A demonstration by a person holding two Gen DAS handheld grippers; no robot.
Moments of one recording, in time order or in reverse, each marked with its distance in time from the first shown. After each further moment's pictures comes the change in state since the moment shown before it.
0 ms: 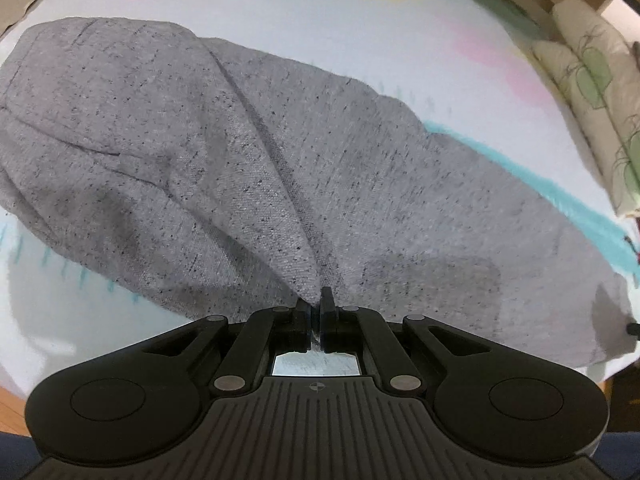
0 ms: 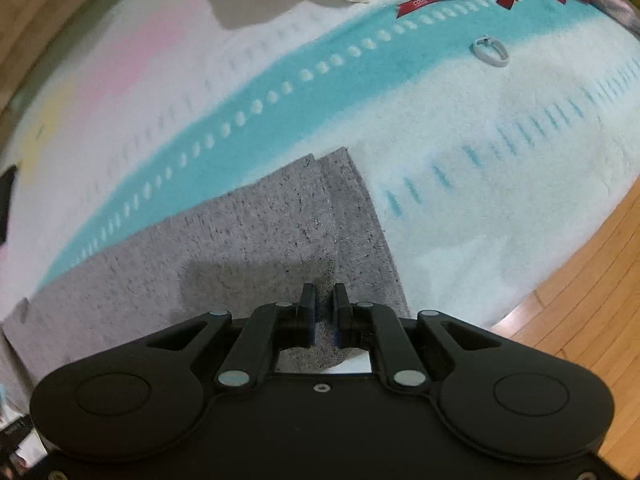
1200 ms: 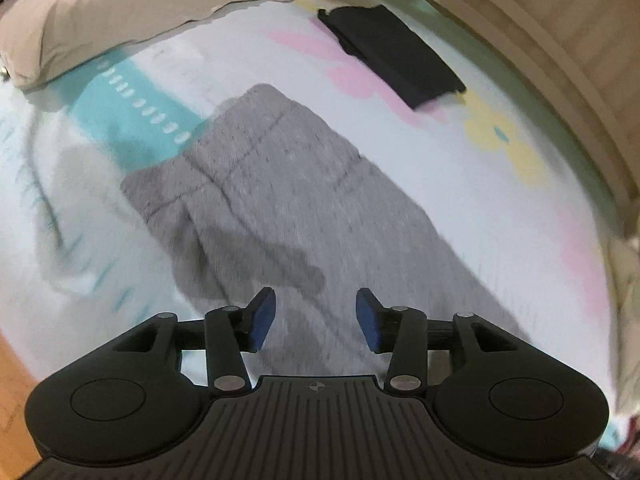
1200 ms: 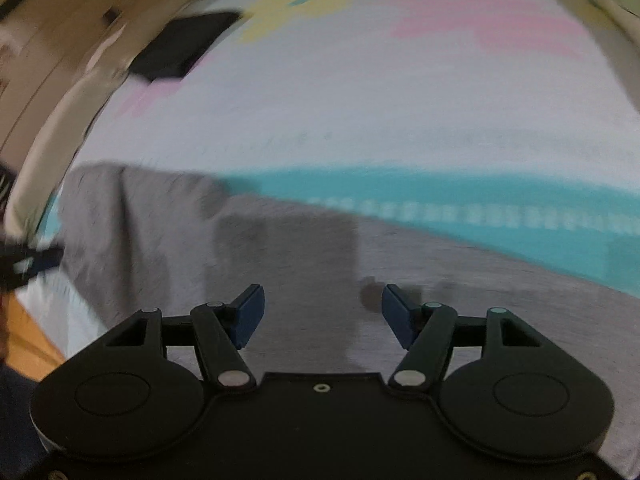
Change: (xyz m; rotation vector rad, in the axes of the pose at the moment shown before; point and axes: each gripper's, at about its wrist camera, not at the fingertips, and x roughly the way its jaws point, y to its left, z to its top) left arm -0.050 0.146 0.059 -0.452 -0.234 0.080; right arm 0.033 0.288 -0.075 -0.661 0.014 0.289
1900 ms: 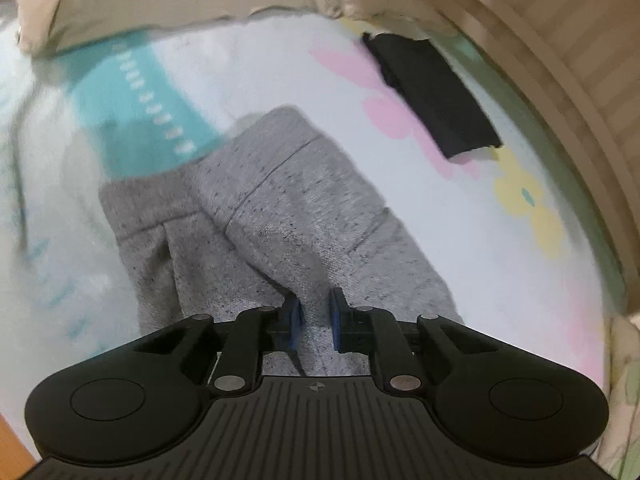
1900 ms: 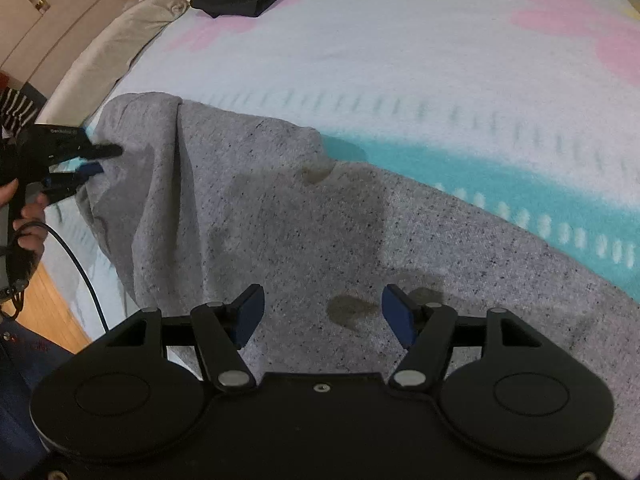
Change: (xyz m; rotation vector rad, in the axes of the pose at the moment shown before) left arm 0.028 0.003 0.020 -0.147 -0.082 0.011; right arm 0.040 0.063 -0.005 -0.162 0.094 0.063
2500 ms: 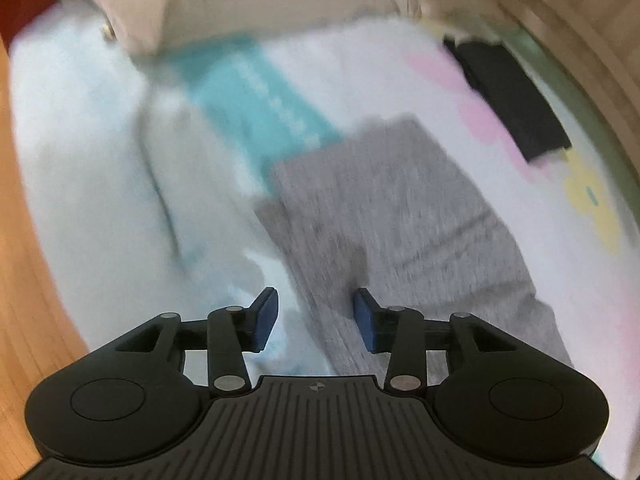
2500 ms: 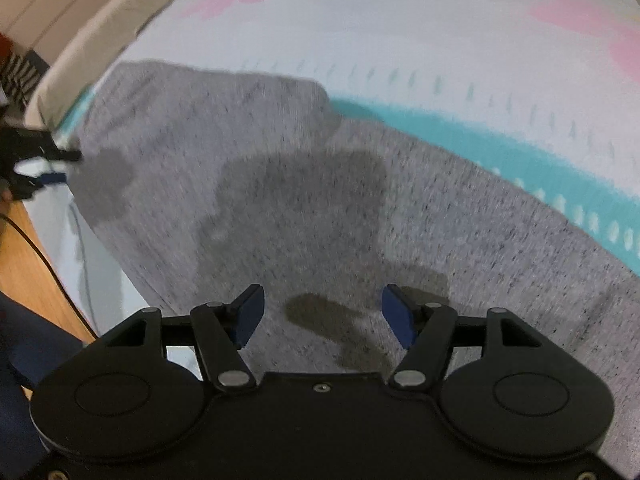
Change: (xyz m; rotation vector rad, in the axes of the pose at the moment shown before) left arm -0.042 0.063 0.014 -0.012 0.009 0.231; right arm 0.018 0.013 -0.013 -0.066 0.059 -0.034
